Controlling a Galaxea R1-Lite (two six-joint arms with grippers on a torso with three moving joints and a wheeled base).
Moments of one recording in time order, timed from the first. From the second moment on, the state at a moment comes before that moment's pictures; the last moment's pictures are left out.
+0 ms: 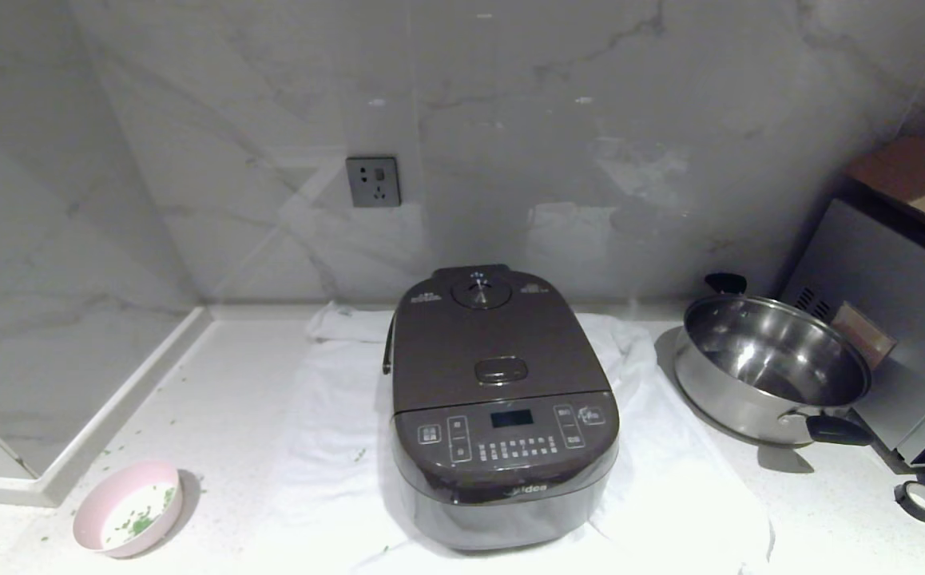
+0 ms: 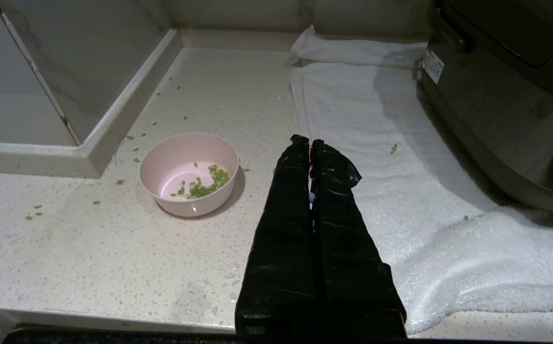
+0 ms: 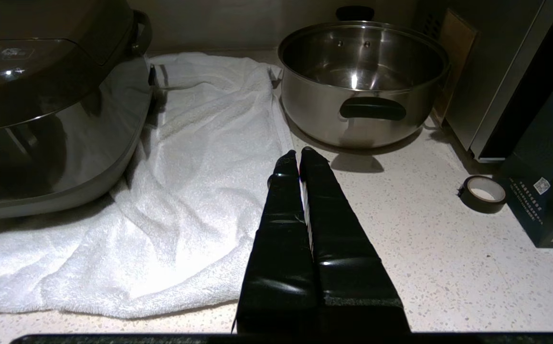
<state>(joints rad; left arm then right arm) 0.00 0.00 -0.01 0.02 0.00 0.00 0.00 0.00 0.00 0.00 0.00 0.02</state>
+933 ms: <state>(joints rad) 0.00 0.00 -0.01 0.02 0.00 0.00 0.00 0.00 0.00 0.00 0.00 0.02</state>
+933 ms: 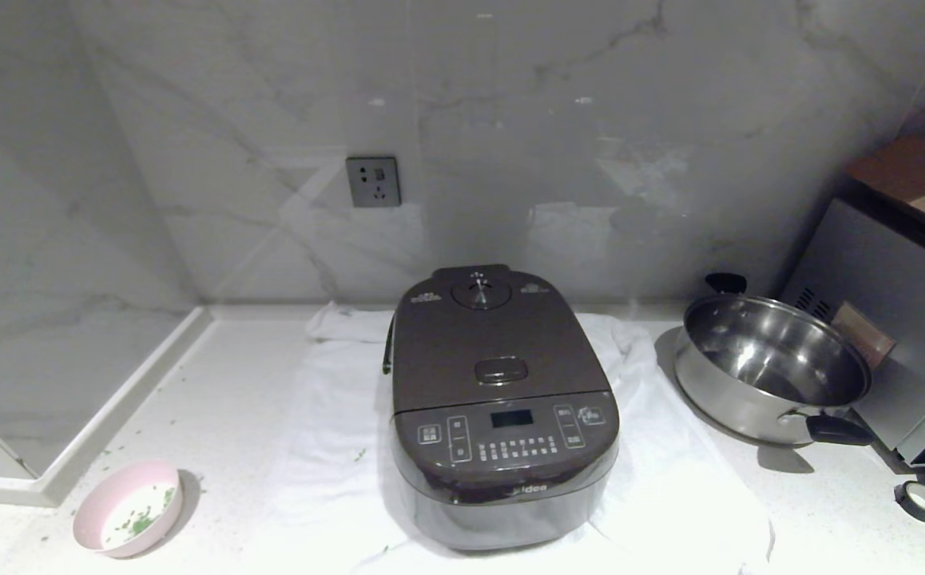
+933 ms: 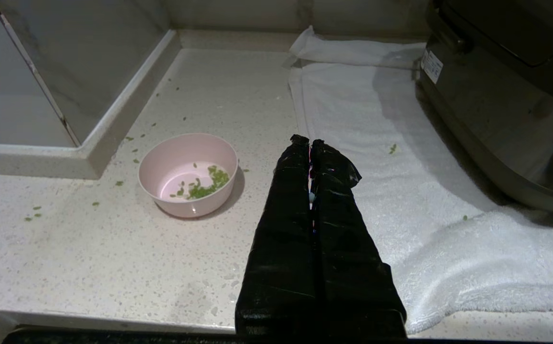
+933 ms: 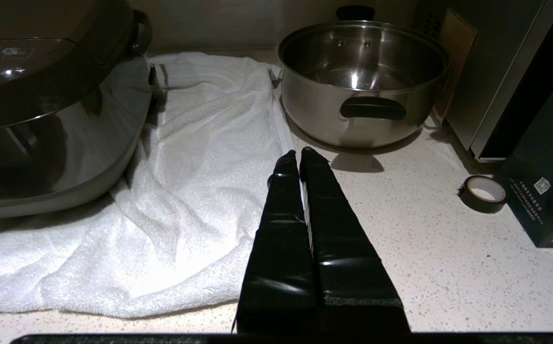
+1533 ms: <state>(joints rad) 0.00 0.00 -0.01 0.02 0.00 0.00 0.00 0.00 0.00 0.00 0.00 0.02</state>
